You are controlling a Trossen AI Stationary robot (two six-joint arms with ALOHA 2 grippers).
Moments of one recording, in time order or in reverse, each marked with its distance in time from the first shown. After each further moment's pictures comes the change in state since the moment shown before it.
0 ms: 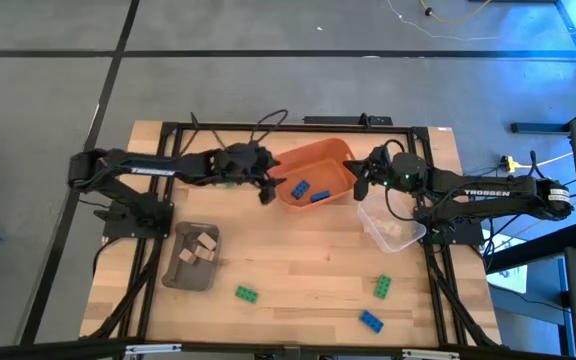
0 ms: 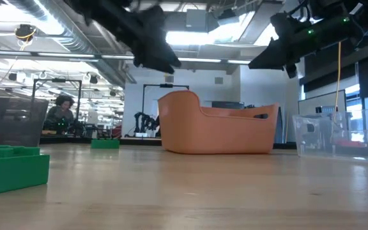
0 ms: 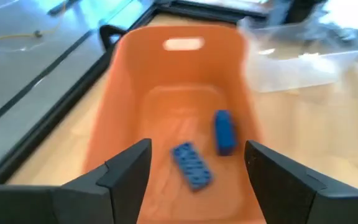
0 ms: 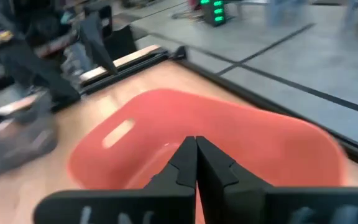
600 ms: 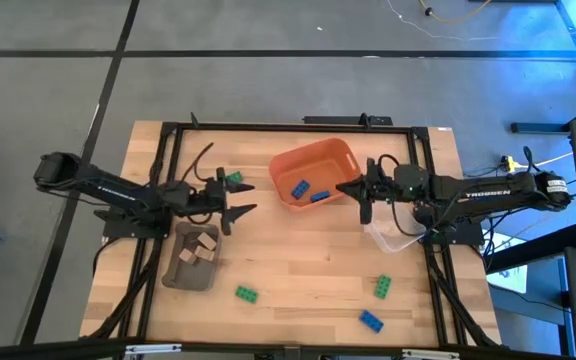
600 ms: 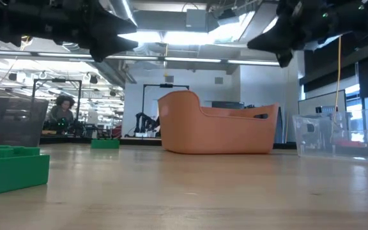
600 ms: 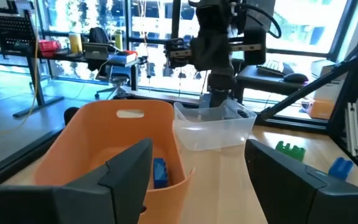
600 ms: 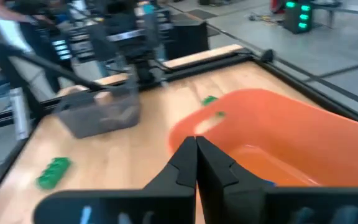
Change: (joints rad) left arm -0.290 -0.387 -0.626 0.763 -0.168 0.016; right arm 0.183 0.000 0.000 0.065 -0.134 -0.074
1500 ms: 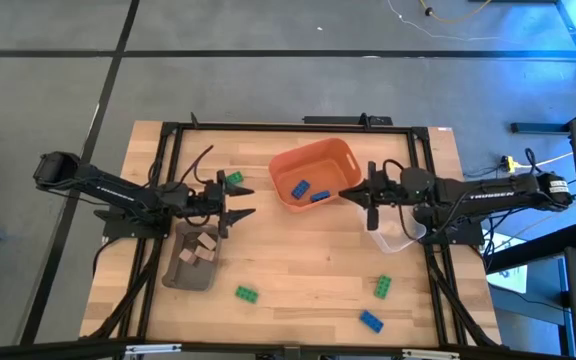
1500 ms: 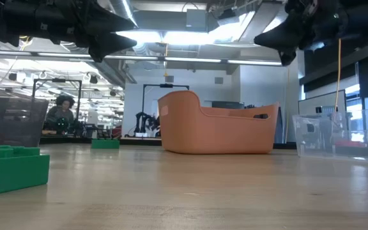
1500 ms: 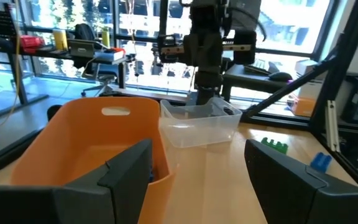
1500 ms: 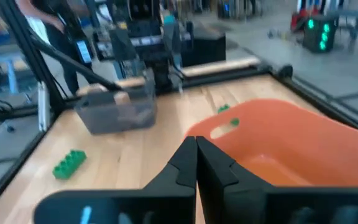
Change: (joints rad) left arm -0.021 -0.010 -0.007 -0.007 0.033 -0.021; right arm 0.013 -0.063 -0.072 0.070 -0.055 -0.066
